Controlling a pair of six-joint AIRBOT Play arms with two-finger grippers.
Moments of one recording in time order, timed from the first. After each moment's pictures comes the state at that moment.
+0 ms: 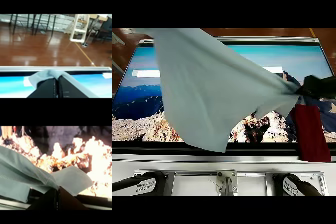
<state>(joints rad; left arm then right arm) 0.01 -1.35 1.86 0.85 -0.62 -1.23 -0.26 -1.14 1.43 -1.11 1.57 1.45</state>
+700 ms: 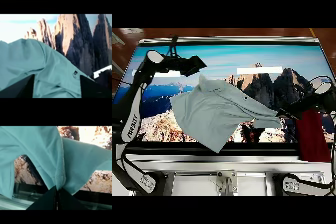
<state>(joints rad) -0.11 -1.86 1.89 0.77 -1.01 -1.48 -0.26 -1.43 1.14 -1.10 1.42 1.43</state>
